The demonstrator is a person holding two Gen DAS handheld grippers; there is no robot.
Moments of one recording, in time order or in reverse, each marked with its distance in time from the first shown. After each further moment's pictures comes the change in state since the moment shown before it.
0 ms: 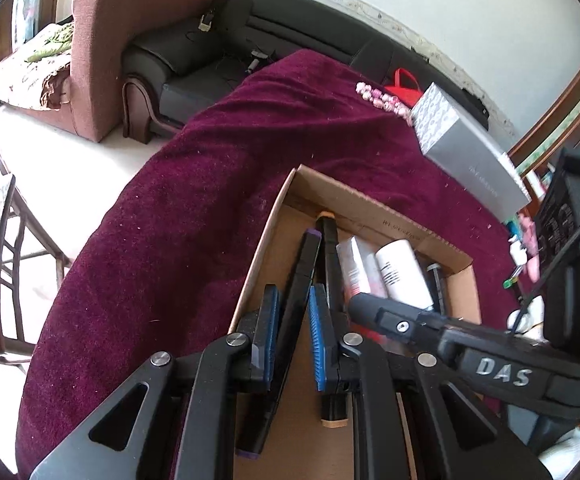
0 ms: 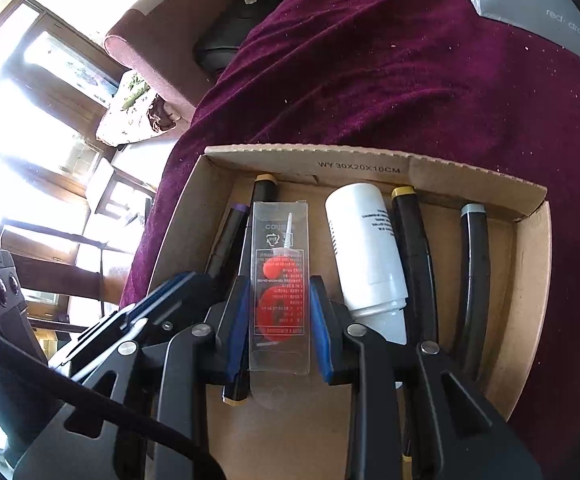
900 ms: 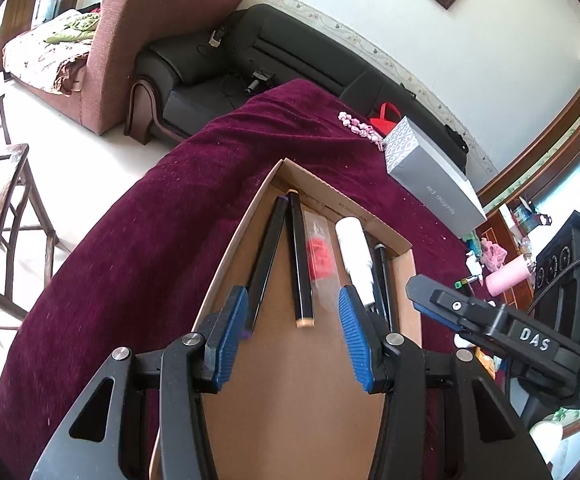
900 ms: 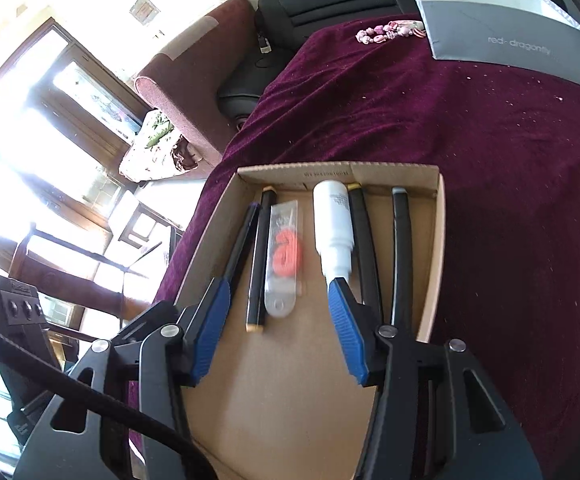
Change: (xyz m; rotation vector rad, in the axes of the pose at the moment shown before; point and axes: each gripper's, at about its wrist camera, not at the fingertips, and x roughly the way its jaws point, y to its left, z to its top) left arm -0.080 0.005 -0.056 -0.098 -0.097 -0.090; right arm -0.083 -0.005 -0.052 -0.020 -0.191 0.051
